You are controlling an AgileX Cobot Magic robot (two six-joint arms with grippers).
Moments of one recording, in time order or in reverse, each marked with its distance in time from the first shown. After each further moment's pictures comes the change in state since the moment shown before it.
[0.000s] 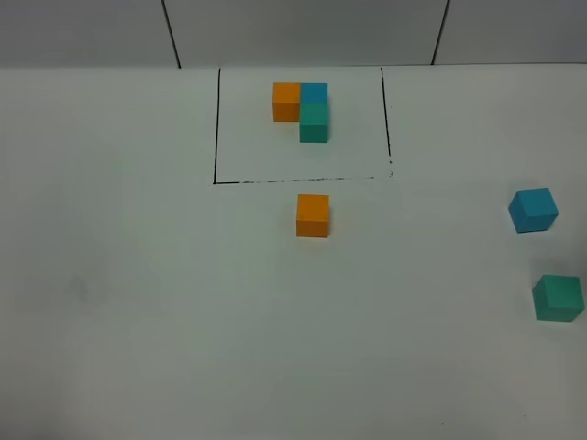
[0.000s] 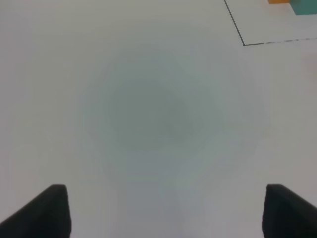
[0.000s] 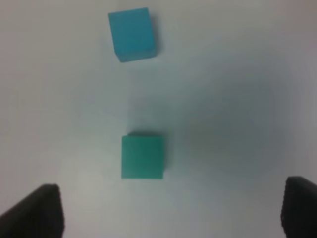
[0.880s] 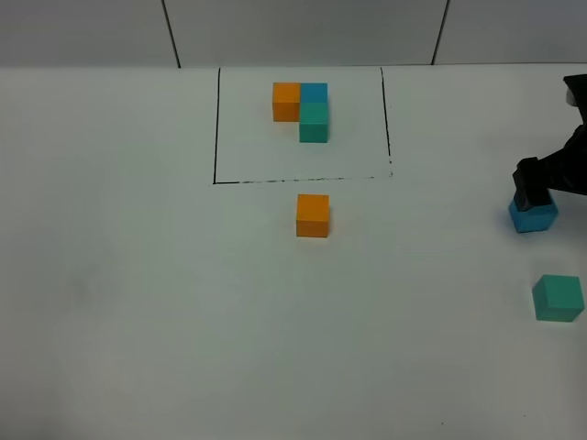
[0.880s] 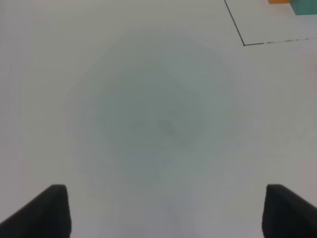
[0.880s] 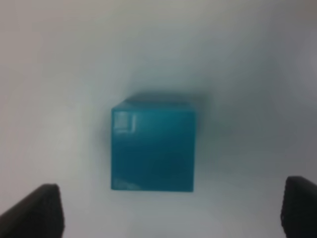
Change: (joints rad) left arm 0.000 0.000 0.000 0.000 0.000 0.000; right arm 0.000 0.638 -0.198 0.079 -0.263 -0.226
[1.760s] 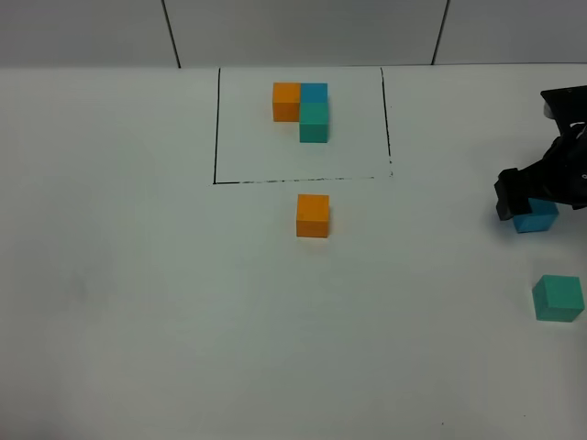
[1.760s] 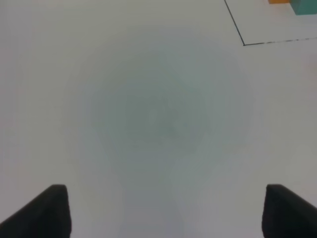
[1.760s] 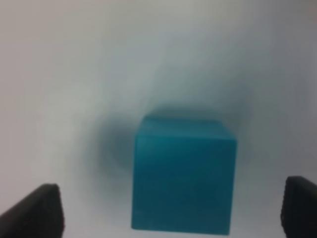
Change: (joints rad) left arm 0.000 0.000 0.000 0.000 0.000 0.000; right arm 0.029 0.067 -0.004 0.020 -0.052 -0.015
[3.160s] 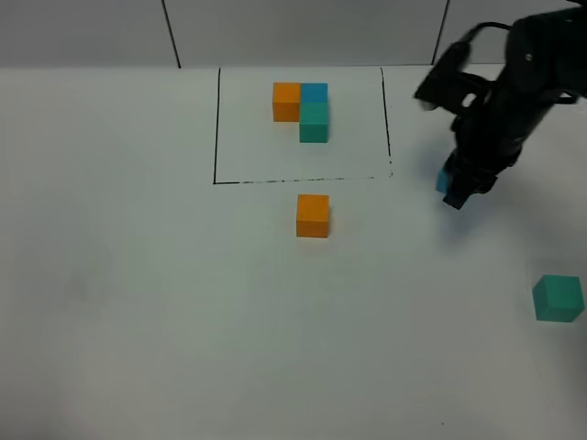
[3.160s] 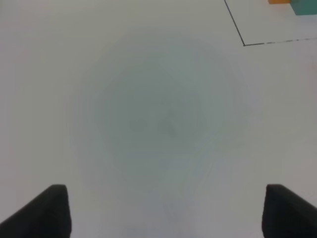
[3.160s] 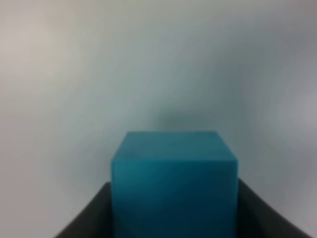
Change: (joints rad) left arm 0.000 0.000 0.000 0.000 0.000 0.000; right arm 0.299 0.070 -0.308 -0.097 0.298 -0.586
